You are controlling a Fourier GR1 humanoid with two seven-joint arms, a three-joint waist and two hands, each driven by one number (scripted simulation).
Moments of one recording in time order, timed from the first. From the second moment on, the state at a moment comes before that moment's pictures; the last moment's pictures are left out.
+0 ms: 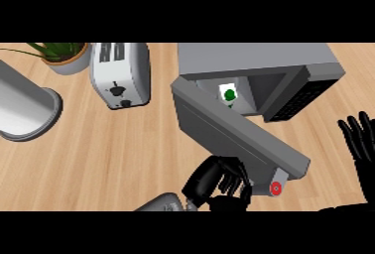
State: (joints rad) left arm -0.49 0.01 -0.99 -1.12 0.23 0.44 -0.17; right arm 0.14 -0.25 -0.19 -1.73 -0.26 0.37 -0.37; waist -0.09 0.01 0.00
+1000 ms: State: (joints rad) left arm -0.83 0.00 -0.89 -0.95 0.59 0.66 -0.25; right arm 0.06 -0.36 -0.14 -1.87 -0.49 0.54 -0.23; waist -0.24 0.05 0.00
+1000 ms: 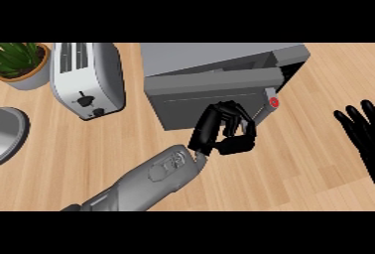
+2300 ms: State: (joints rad) left arm -0.87 0.00 -0.81 -0.89 0.86 0.66 -0.51; right arm -0.02 -0.45 -0.18 -1.92 -0.67 0.55 -0.11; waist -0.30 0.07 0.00
